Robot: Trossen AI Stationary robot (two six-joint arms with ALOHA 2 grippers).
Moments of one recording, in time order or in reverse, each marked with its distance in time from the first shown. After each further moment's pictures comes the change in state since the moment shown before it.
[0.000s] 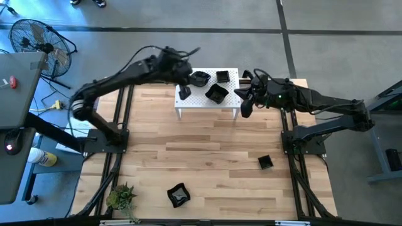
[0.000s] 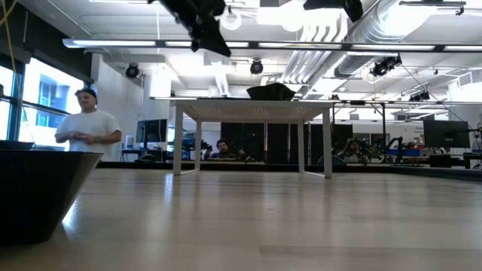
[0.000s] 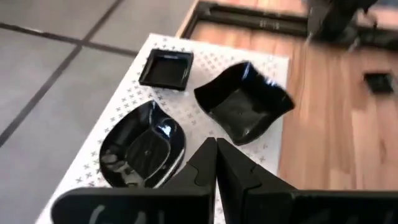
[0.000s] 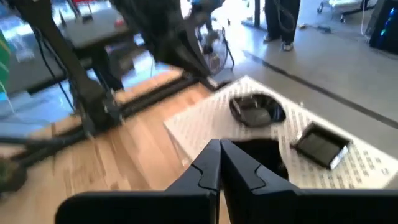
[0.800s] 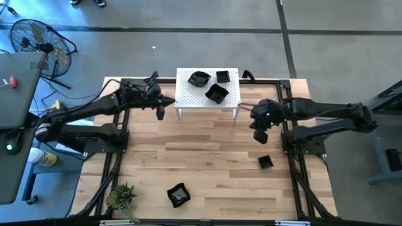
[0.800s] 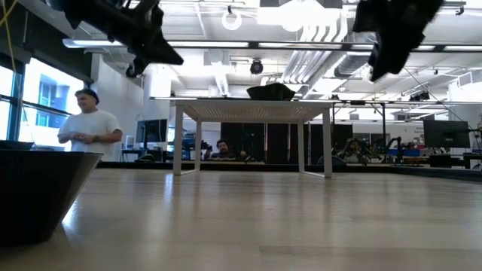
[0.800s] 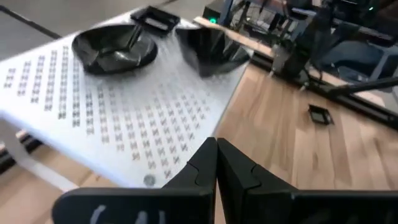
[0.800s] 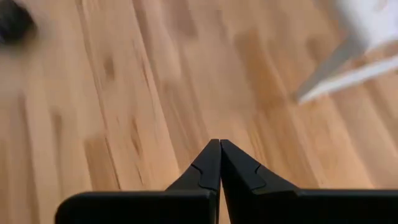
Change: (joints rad) left arm -0.032 -0.620 -0.829 0.472 0.019 -0.376; right arm 0.013 -0.085 -0.282 -0.416 -0.369 -0.065
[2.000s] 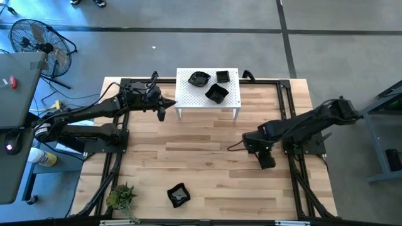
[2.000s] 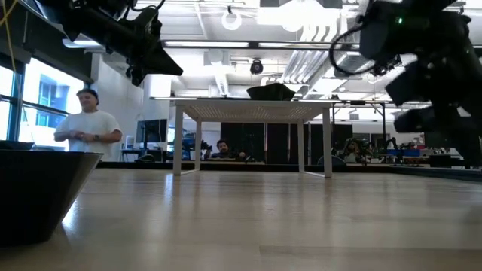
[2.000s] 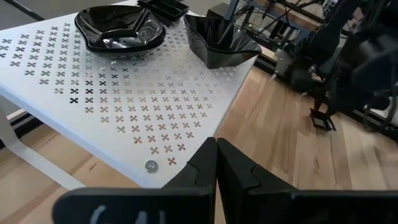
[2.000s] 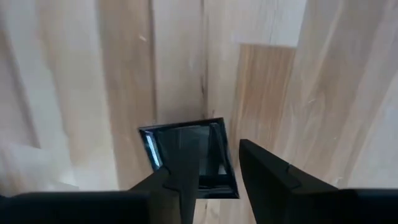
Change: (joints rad) left arm 0.001 -0.003 -0.104 0.118 -0.001 -0.064; right arm 0.274 0.365 -0.195 -0.003 -0.236 -0.153
